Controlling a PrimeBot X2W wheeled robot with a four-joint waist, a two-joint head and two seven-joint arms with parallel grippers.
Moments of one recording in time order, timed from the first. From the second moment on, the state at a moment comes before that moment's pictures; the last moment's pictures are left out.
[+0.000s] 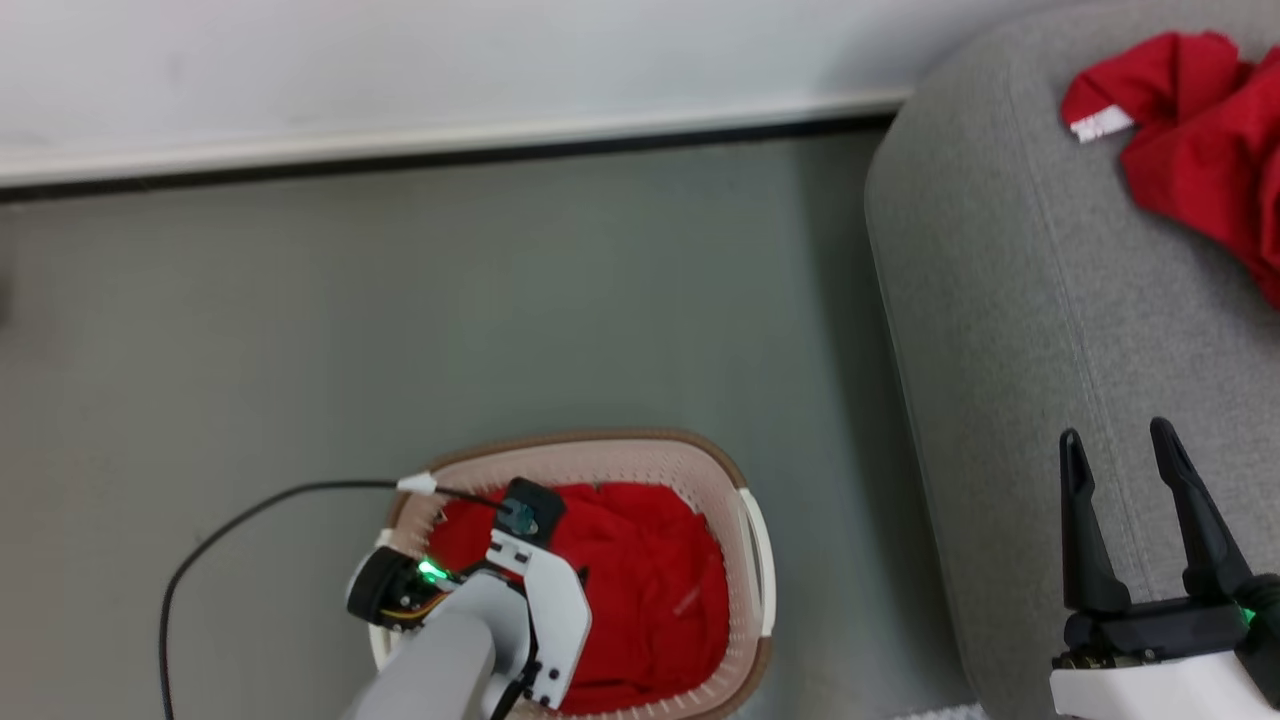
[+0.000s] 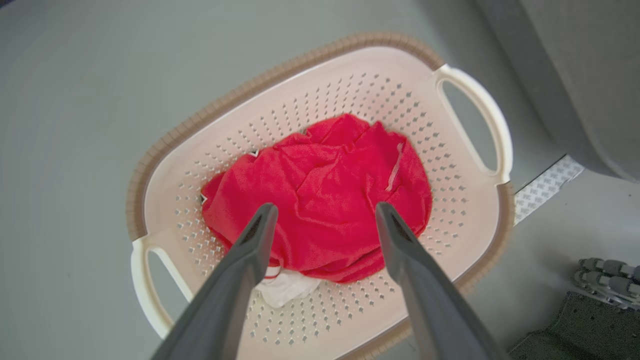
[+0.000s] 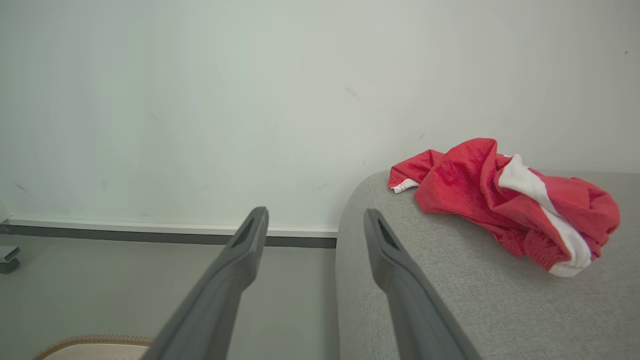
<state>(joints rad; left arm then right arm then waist) -0.57 0.05 -0.51 0.86 -0.13 -0.03 0.19 -0.07 -0.07 0.01 -0.04 0.19 0.13 -0.26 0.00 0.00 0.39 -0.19</state>
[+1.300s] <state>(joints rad) -1.05 0.06 -0.52 1.24 -0.13 0.09 0.16 -0.23 -0.05 0.11 -0.20 0.19 0.13 -0.26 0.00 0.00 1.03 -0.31</state>
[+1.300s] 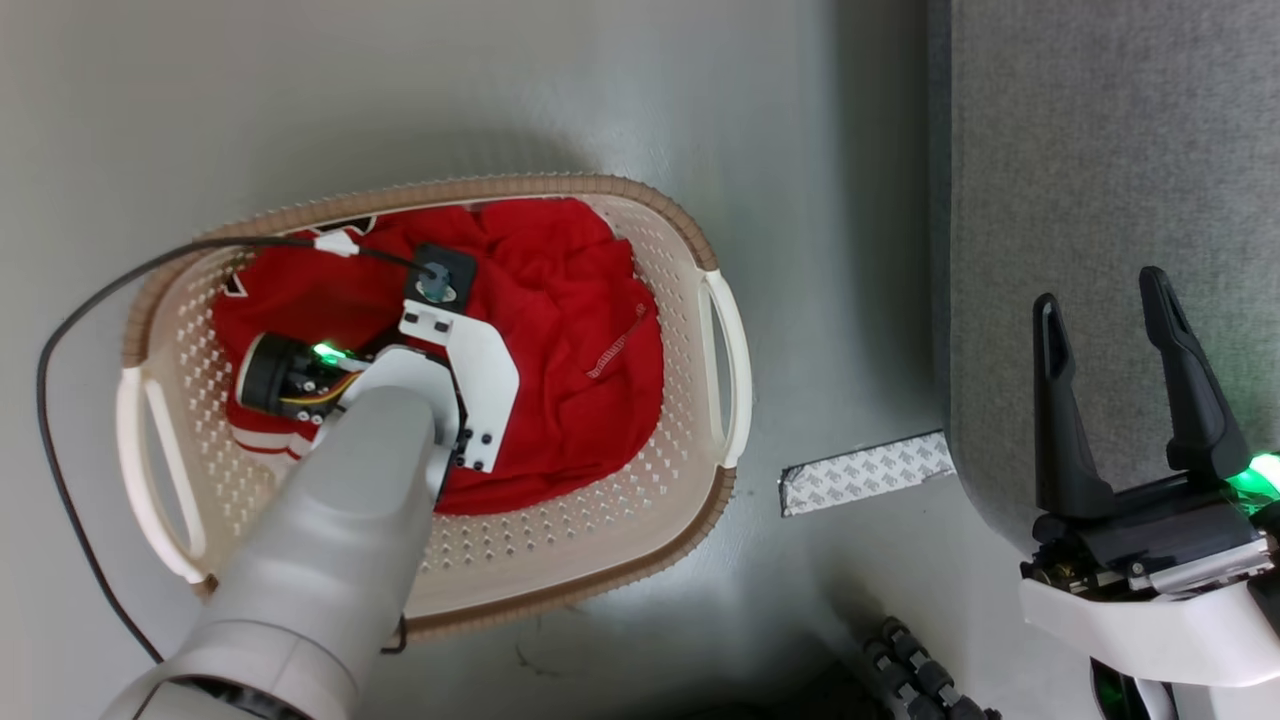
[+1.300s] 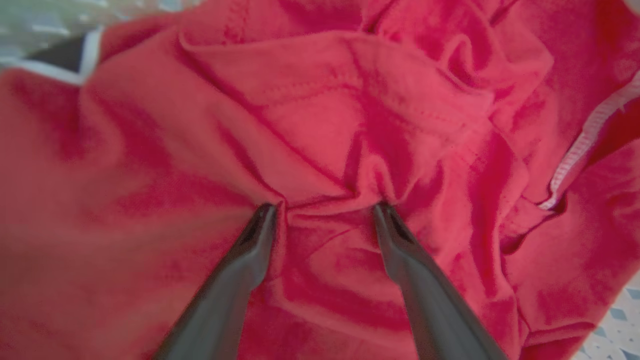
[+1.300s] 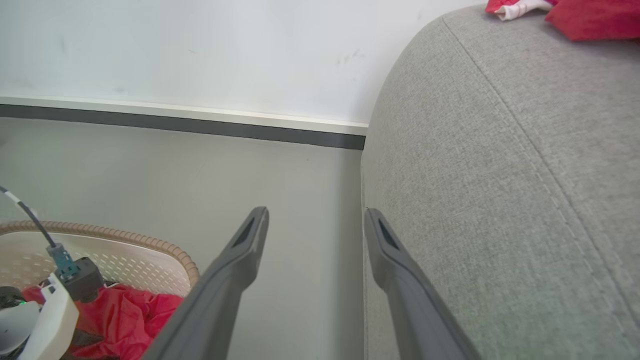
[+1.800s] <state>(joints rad) -1.02 0.05 -0.58 1.24 -0.19 0.00 0.14 -0.20 -0.05 0.08 -0.25 0.13 0.13 -0.26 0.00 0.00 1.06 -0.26</state>
